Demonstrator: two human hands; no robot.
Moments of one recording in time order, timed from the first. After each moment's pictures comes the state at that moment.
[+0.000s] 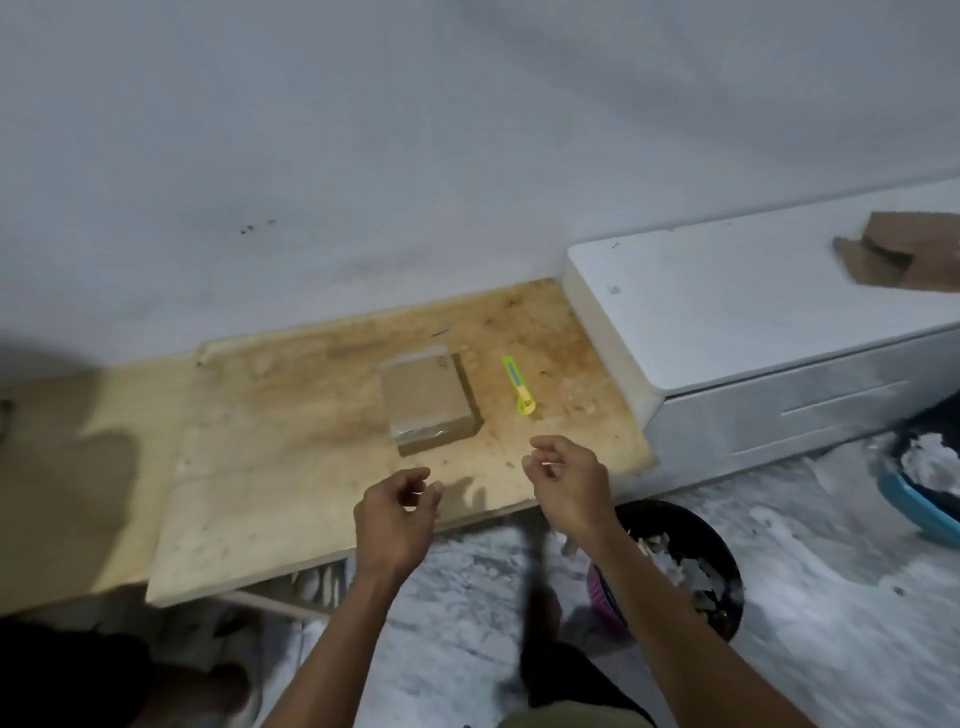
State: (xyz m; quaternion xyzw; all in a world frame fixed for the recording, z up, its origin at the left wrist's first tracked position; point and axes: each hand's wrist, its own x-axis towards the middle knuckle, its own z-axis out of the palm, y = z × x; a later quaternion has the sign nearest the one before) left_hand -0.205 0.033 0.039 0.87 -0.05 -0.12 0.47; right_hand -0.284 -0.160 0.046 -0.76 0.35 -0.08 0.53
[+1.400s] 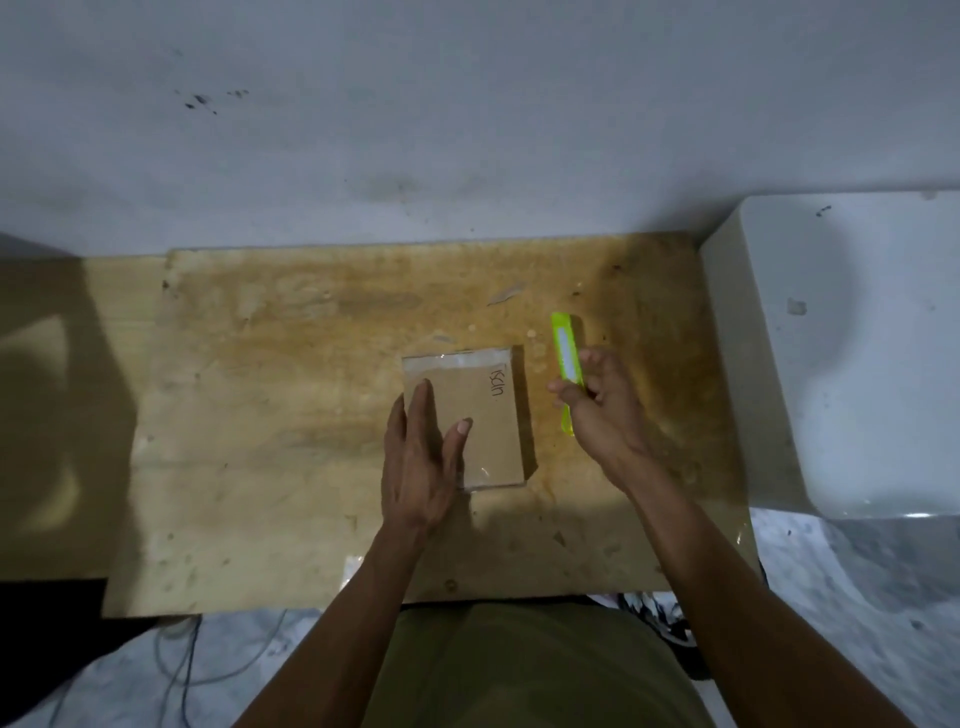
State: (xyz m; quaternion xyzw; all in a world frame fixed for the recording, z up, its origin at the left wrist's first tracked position) left_hand -0.030 -0.039 -0.062 0.91 -0.03 -0.14 0.39; right_hand -0.038 -0.251 -0.033 -0.71 0.37 0.02 0.60
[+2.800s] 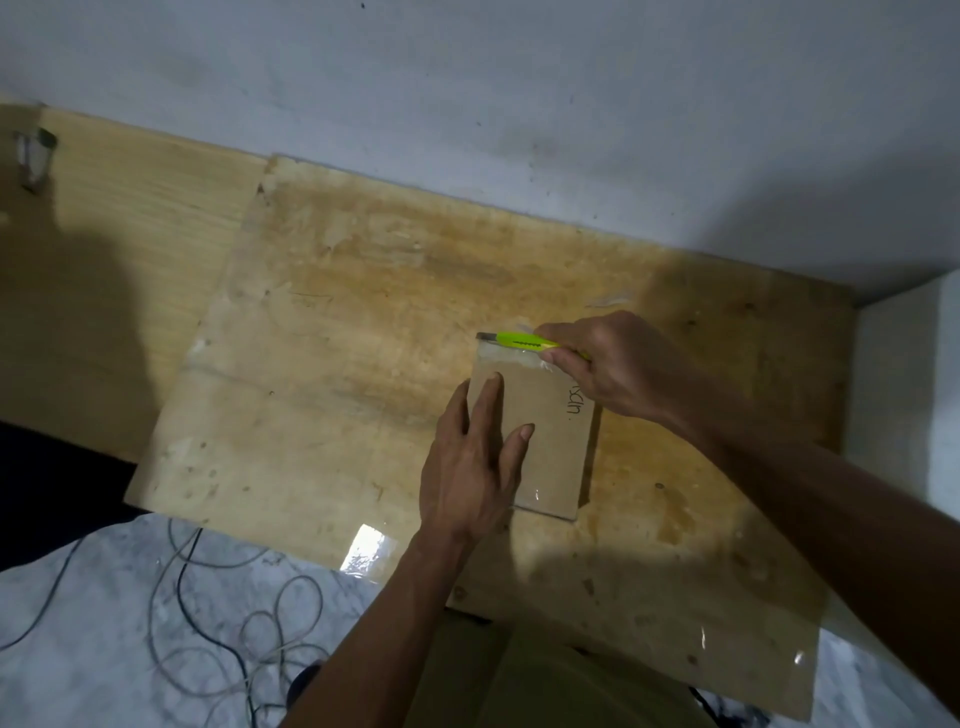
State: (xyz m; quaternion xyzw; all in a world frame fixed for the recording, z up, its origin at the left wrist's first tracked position) left_hand -0.035 -0.050 -0.078 0.93 0.02 -0.09 0.35; right_hand 0.078 -0.239 -0.025 -0.93 -0.25 0.09 0.27
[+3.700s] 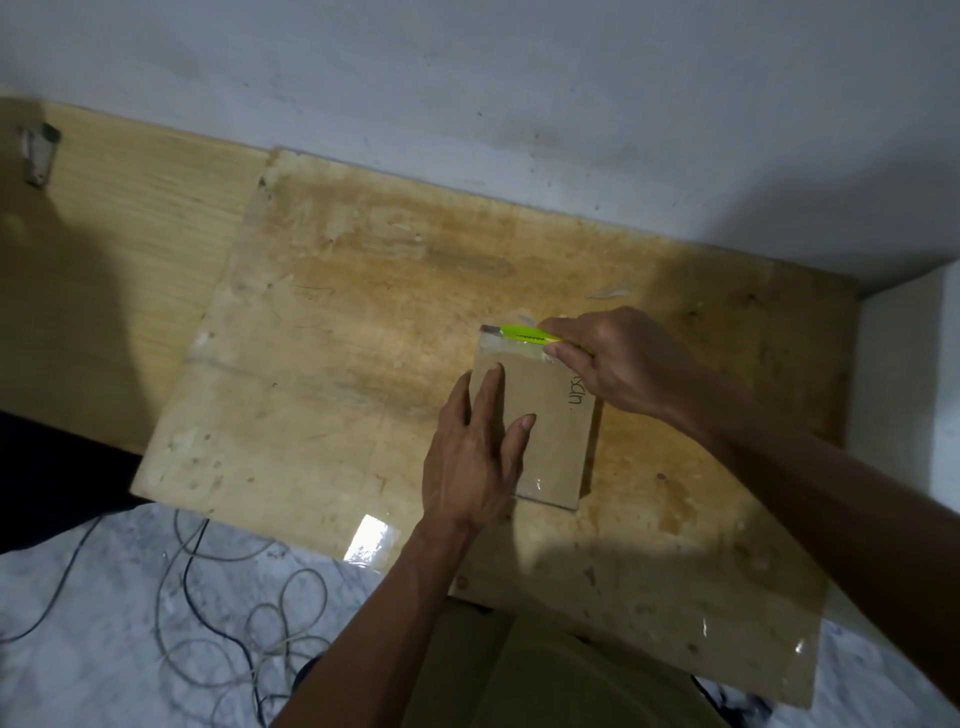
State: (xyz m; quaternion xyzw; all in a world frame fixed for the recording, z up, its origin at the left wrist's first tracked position) left_hand -0.035 -0.048 -0.083 0.93 0.01 -0.09 0.35; right_hand 0.070 -0.242 -0.024 -0.93 -0.26 0.07 0.27
